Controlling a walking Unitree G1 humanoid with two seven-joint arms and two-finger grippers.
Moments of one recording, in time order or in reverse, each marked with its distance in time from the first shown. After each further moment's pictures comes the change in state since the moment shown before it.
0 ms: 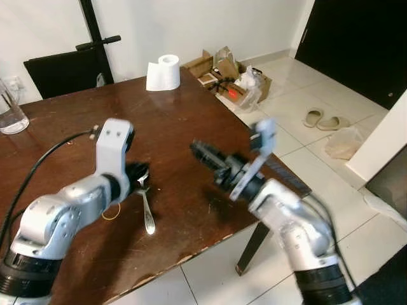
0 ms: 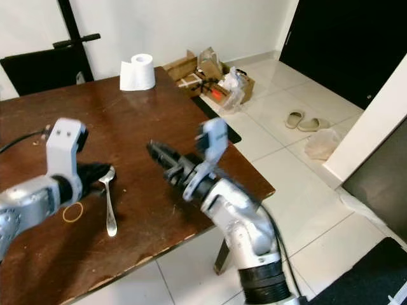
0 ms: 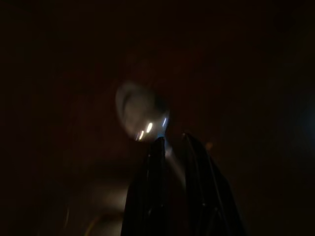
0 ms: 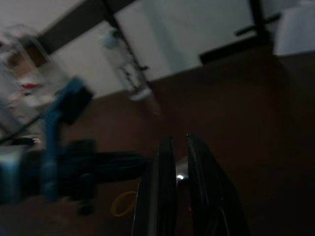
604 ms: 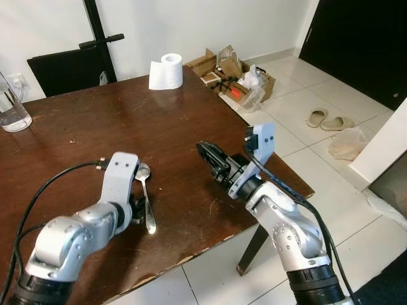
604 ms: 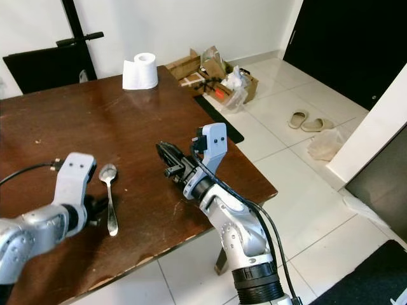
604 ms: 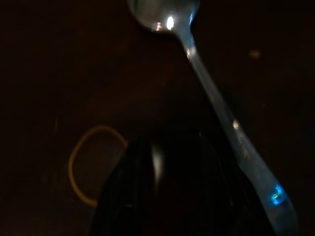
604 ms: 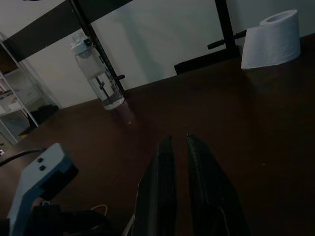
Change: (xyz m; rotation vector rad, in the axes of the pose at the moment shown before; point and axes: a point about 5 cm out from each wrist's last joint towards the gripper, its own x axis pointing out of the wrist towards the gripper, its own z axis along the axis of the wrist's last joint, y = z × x) left arm 0.001 -0.012 -0.047 0.024 0.191 0.192; right arm 0.001 -0.007 0.003 -0.050 -0.051 -0.080
